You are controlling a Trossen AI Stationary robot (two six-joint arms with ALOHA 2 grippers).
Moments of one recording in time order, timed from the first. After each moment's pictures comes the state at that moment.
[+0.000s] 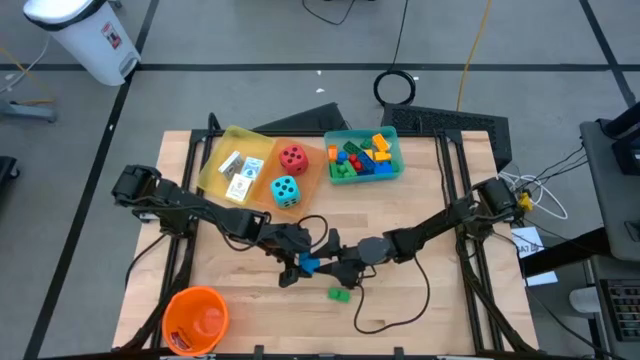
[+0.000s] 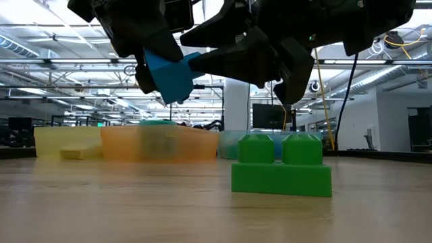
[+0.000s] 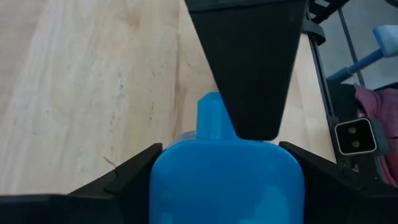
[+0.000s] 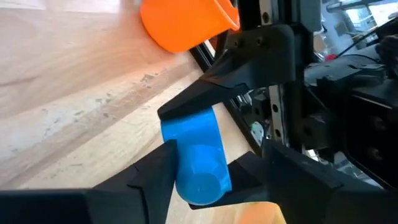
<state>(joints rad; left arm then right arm) -0.24 1.60 0.95 -0.07 0.13 -0.42 0.33 1.83 0.88 0.74 0.18 -0.88</state>
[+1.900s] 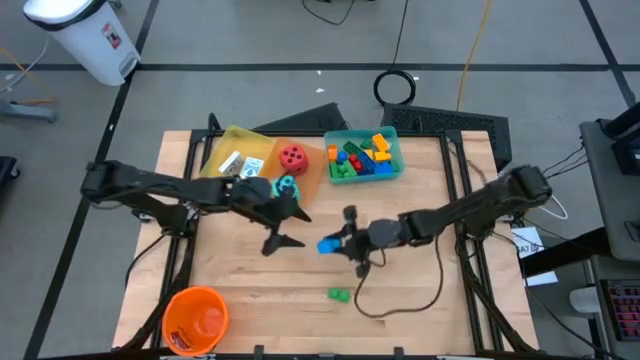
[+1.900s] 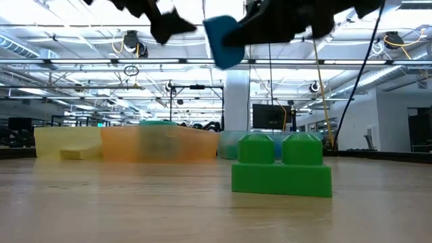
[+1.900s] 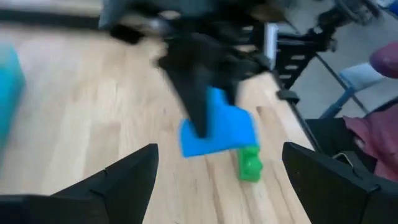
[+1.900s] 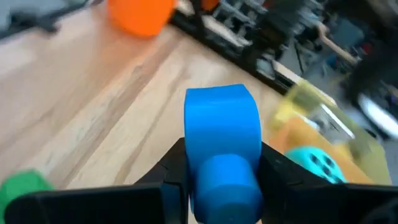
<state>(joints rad) -0.05 1.32 0.94 -0.10 0.24 -0.11 0.28 1.56 0.88 0.30 0.21 -0.42</state>
